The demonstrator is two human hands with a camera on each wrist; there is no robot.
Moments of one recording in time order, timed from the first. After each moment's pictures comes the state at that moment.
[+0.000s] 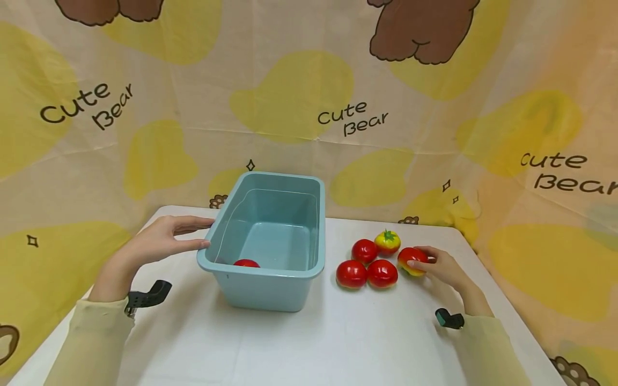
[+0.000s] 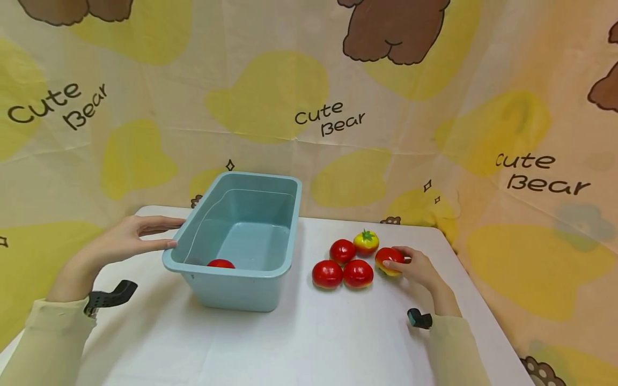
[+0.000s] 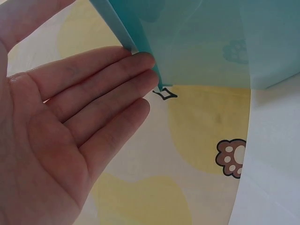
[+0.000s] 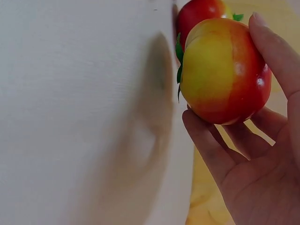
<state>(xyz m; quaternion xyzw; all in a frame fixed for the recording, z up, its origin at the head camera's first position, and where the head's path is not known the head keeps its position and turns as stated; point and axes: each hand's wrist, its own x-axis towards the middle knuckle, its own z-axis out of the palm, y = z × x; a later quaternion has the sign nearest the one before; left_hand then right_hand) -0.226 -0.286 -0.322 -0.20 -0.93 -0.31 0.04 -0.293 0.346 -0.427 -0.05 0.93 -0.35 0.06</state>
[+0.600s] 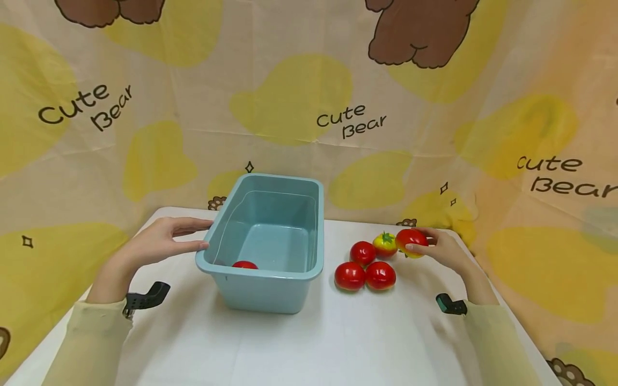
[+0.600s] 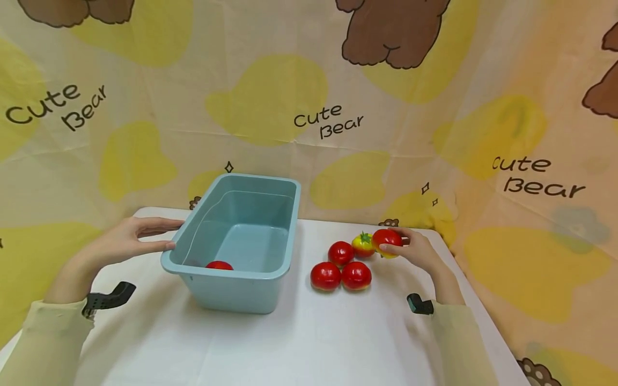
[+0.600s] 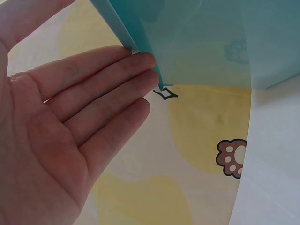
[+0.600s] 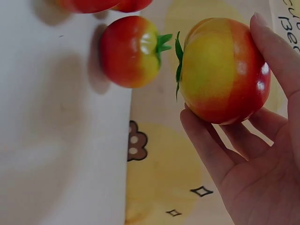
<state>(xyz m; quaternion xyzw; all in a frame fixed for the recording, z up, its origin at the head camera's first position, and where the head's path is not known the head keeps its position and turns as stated) -0.228 -0.286 -0.324 -0.21 -0.93 -0.31 0.04 -0.297 0.333 -0.371 -0.10 0.95 -0.29 -0.02</state>
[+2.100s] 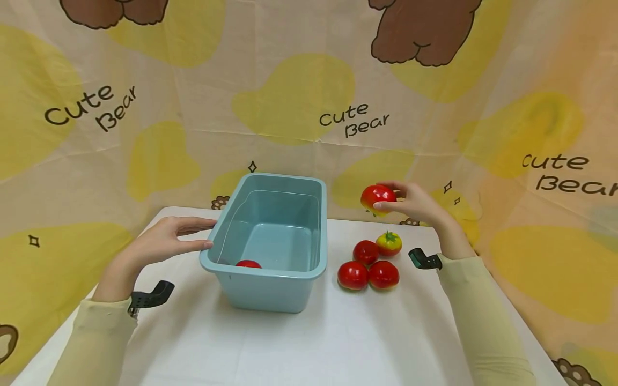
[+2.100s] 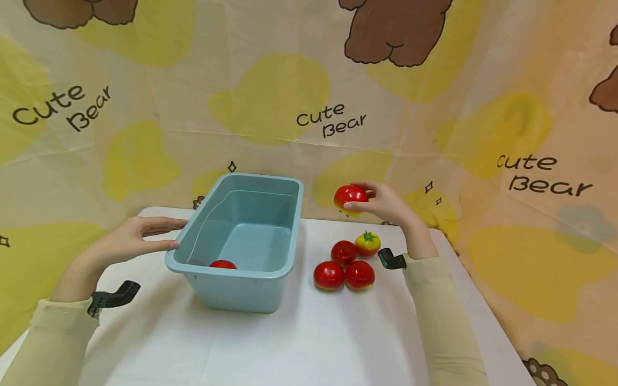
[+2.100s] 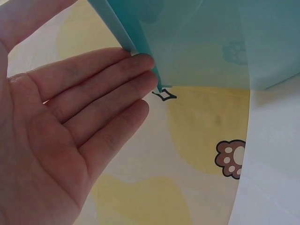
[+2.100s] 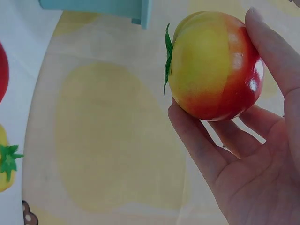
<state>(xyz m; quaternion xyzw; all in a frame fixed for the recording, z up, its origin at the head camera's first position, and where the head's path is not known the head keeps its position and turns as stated) -0.228 -0.286 -0.324 -0.21 -0.93 -0.31 0.04 -0.323 0.238 -0.269 -0.21 0.92 -0.33 0.01</state>
